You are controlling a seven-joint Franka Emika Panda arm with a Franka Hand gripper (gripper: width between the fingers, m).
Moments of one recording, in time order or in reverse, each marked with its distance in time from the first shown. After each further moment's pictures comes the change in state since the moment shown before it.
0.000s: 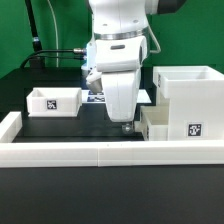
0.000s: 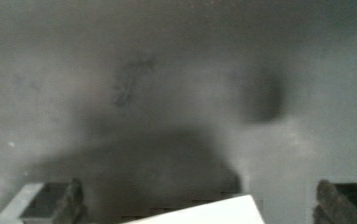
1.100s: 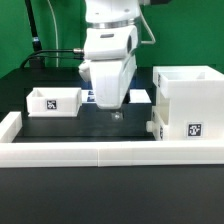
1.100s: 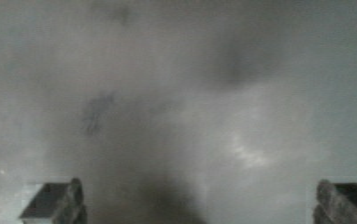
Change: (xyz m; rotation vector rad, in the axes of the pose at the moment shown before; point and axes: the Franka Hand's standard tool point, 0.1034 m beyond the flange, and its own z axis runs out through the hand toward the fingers) arm -0.030 -0.023 -0.023 0.006 -0.023 0.060
